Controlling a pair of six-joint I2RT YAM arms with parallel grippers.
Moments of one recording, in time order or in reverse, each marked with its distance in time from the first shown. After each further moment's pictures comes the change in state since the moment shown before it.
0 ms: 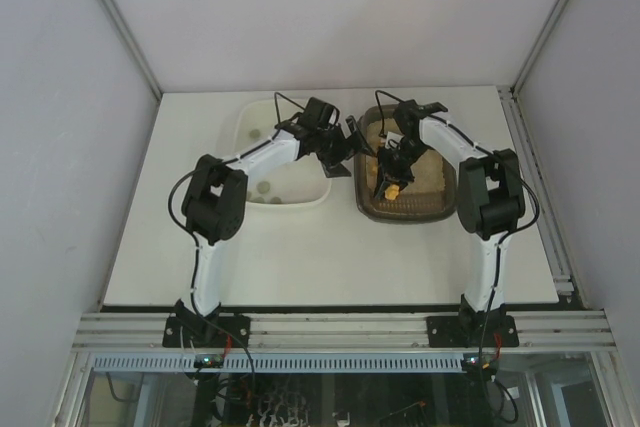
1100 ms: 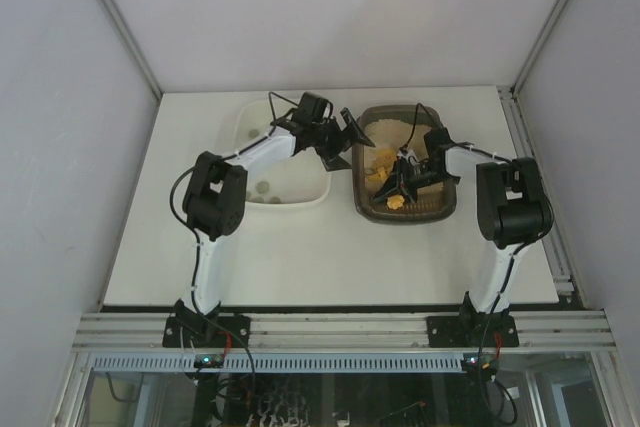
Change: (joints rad) left arm 0.032 0.044 0.040 0.068 0.063 -0.079; right arm -0.155 -0.135 -0.497 0.576 -0.513 0.251
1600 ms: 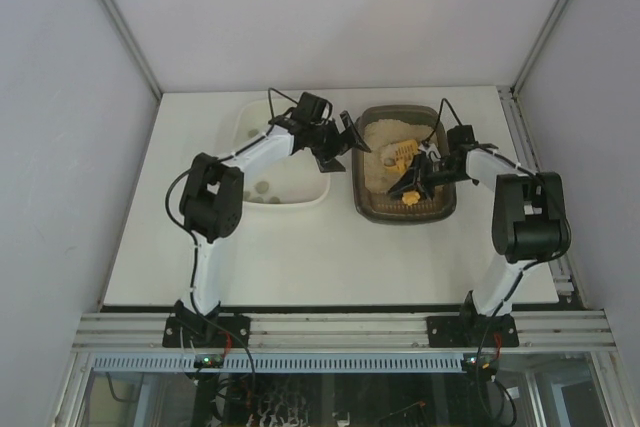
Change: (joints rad) left arm 0.006 -0.021 0.000 -0.071 -0.023 0.101; right arm -0.104 -0.119 -0.067 0.002 0.039 -0.005
